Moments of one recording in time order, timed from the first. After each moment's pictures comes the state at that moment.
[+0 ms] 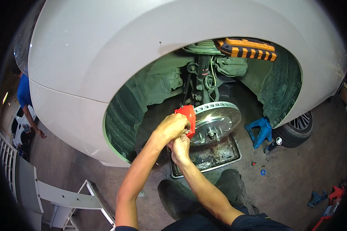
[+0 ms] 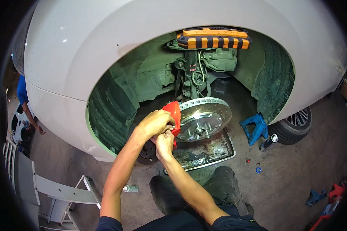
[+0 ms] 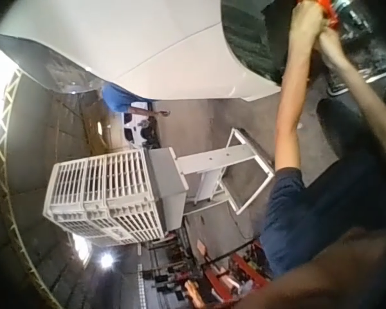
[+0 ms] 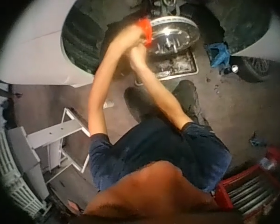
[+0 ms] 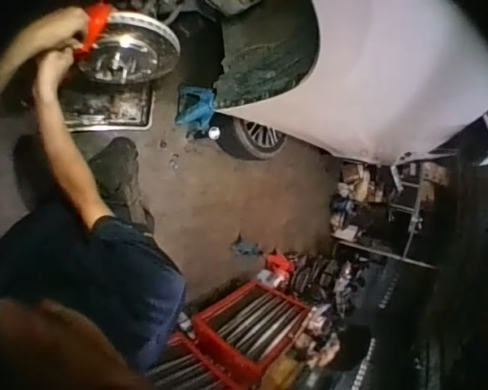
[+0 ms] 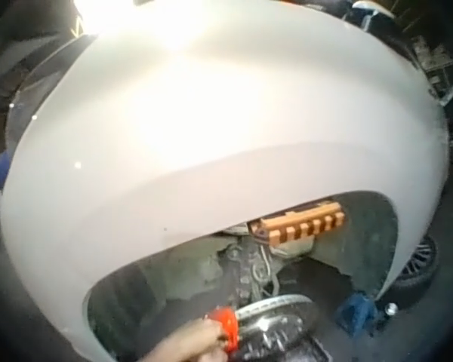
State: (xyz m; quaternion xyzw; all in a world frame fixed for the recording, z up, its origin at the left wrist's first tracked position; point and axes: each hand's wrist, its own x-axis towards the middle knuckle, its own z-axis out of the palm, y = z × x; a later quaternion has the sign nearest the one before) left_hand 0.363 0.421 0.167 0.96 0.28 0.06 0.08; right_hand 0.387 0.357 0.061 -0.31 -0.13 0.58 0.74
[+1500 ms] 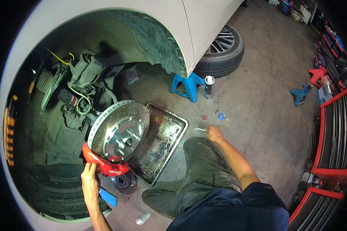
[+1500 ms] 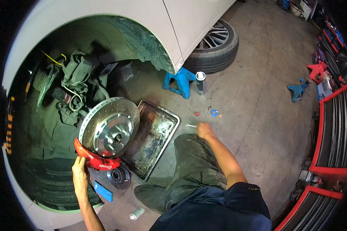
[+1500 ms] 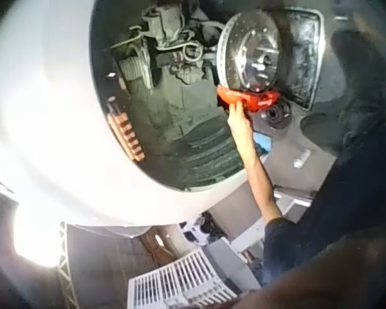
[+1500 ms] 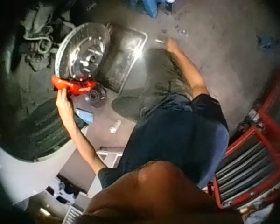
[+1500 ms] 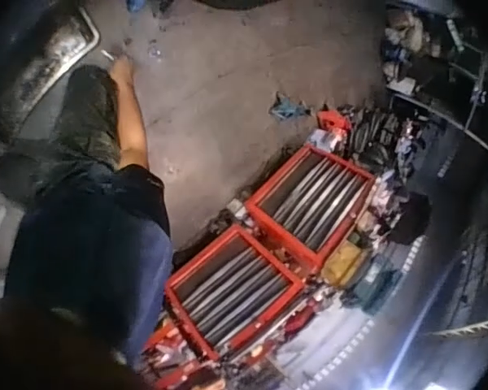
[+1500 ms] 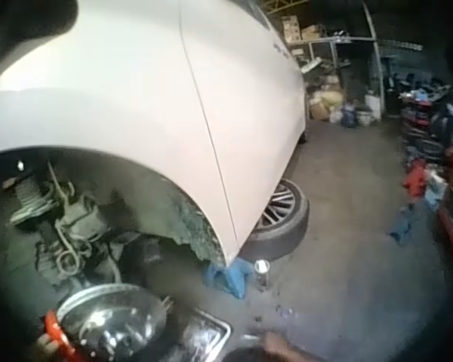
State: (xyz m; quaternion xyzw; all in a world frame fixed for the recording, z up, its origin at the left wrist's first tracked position) left_hand 0.379 0.386 0.164 0.96 0.26 0.07 0.01; right_hand 0.756 0.096 -0.269 -0.88 -0.30 0.28 0.23
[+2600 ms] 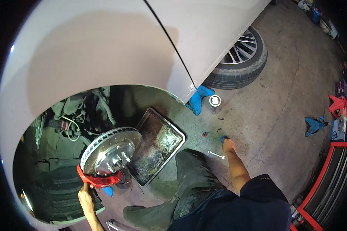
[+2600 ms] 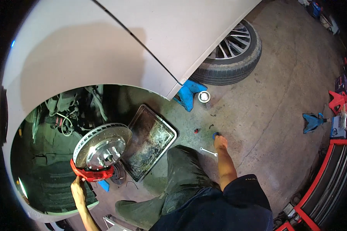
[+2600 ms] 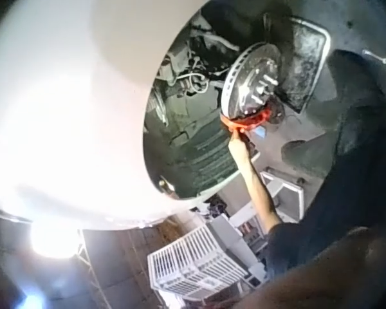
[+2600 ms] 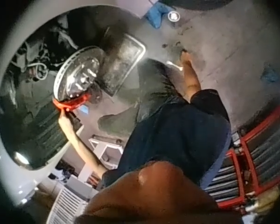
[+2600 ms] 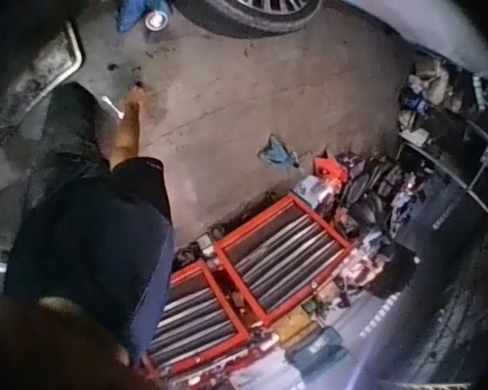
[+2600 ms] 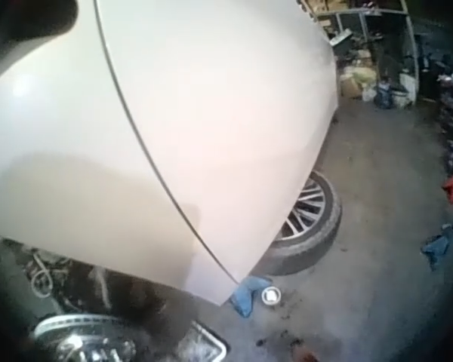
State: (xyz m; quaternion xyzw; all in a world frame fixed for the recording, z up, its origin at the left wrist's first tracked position) left_hand 0.412 0.369 0.164 0.85 0.52 -0.07 -0.01; right_hand 0.872 0.033 -0.374 -0.93 -0.22 0.30 0.07
